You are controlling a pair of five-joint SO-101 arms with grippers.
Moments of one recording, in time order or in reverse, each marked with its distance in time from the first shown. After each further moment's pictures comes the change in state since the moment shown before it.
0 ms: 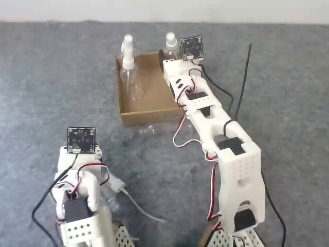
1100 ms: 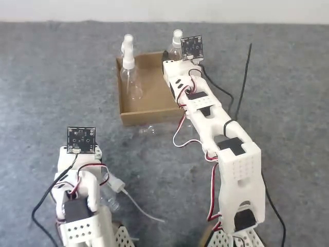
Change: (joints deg) left arm 0.0 0.0 0.0 0.0 0.0; right arm 0.0 -0.1 -0.1 1.9 -0.1
